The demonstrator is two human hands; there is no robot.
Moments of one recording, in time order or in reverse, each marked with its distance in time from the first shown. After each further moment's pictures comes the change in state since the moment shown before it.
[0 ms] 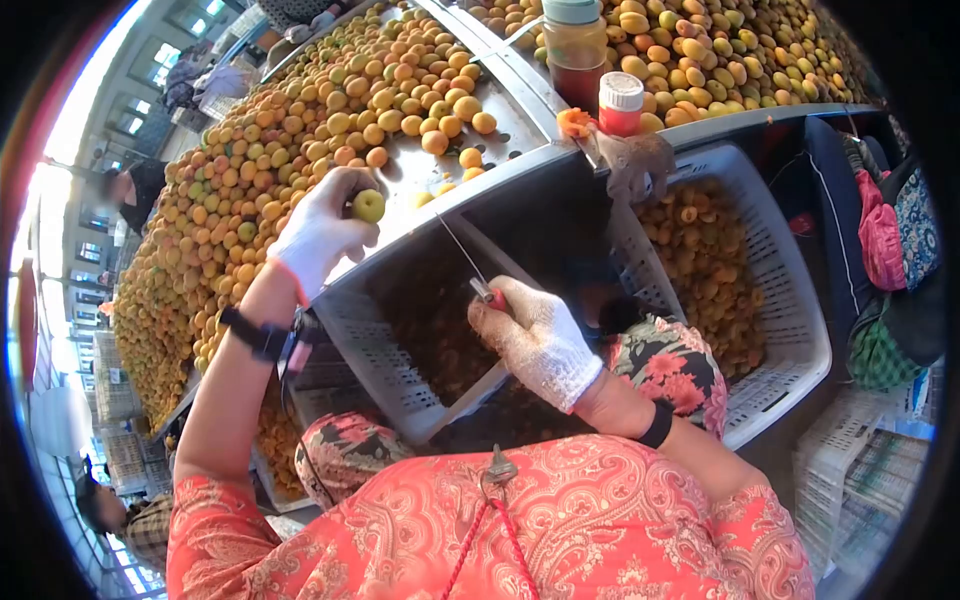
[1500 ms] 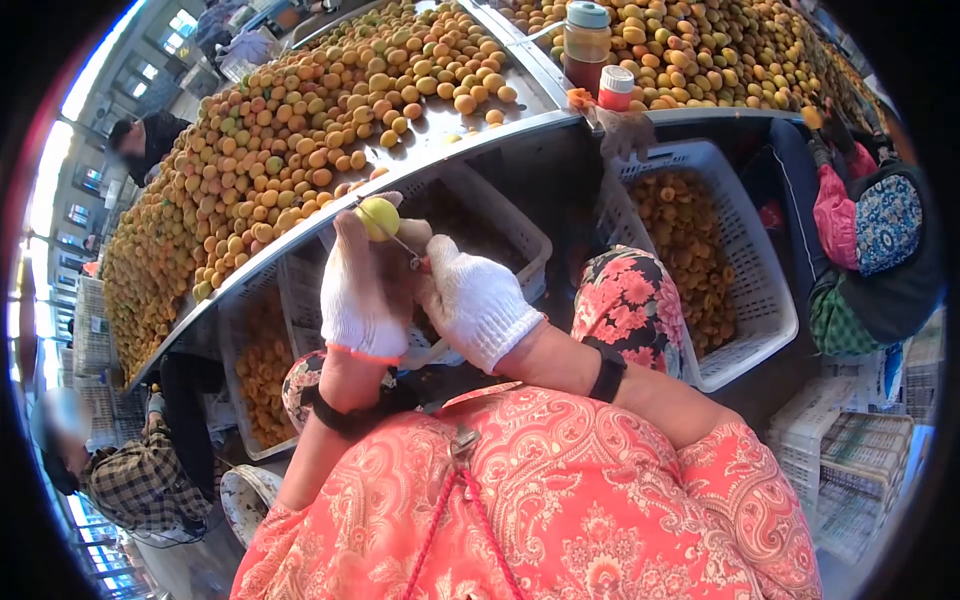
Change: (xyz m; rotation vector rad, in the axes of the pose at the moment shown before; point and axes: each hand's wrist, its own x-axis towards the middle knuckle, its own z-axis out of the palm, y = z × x) left_hand -0.184 0.005 0.093 -1.443 0.201 0.238; right_hand -0.065 -0.013 0.094 -0.676 0.055 -0.527
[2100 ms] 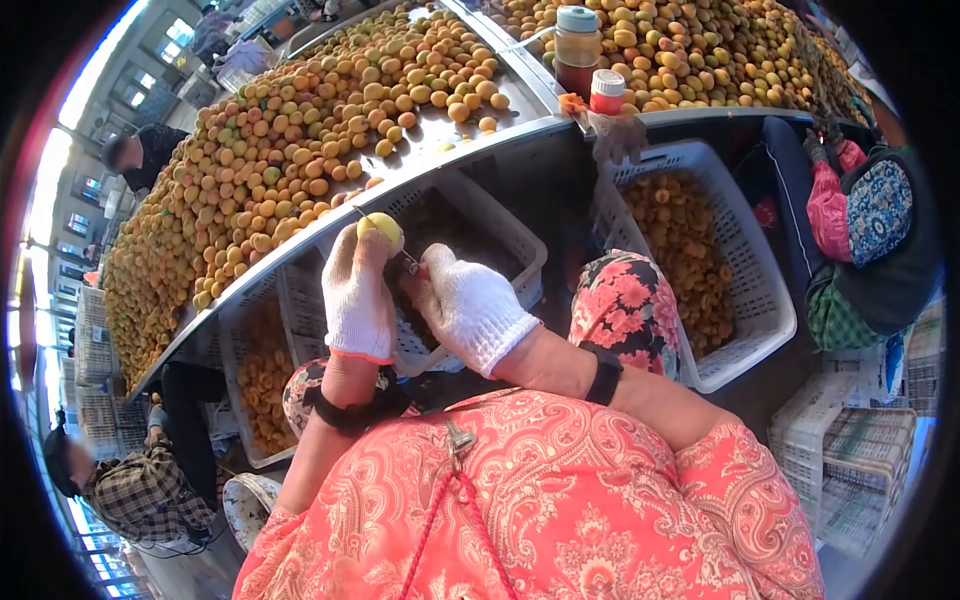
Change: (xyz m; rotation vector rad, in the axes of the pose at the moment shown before) left_hand 0.011 -0.009 -0.021 0.632 0.132 0.272; right_hand 0.002 0.002 -0.001 0.014 -0.003 0.030
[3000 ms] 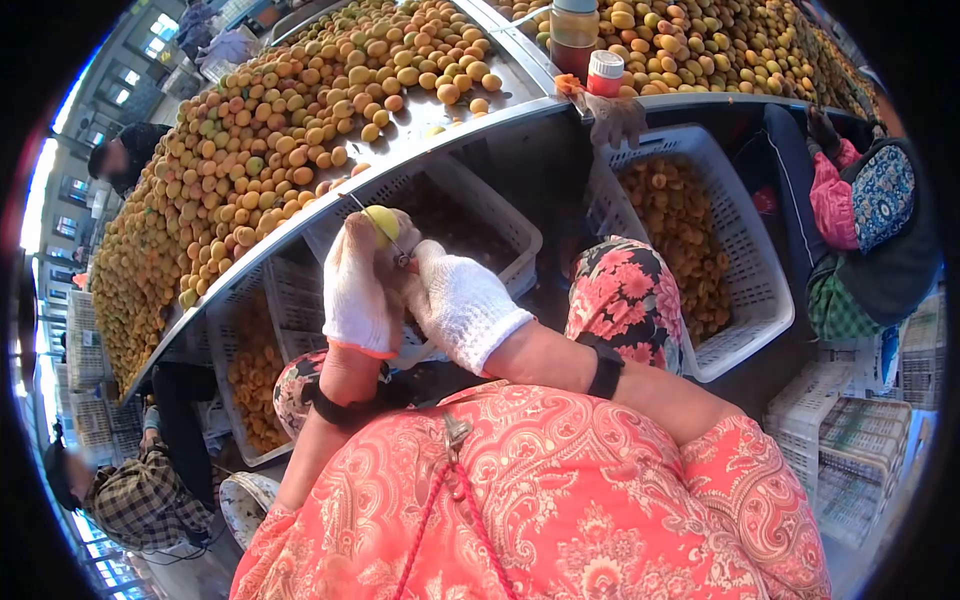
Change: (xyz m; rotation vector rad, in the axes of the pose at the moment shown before) left_hand 0.000 -0.013 0.003 -0.331 -0.039 -0.226; right_hand 0.000 0.009 0.011 0.147 -0.102 0.115
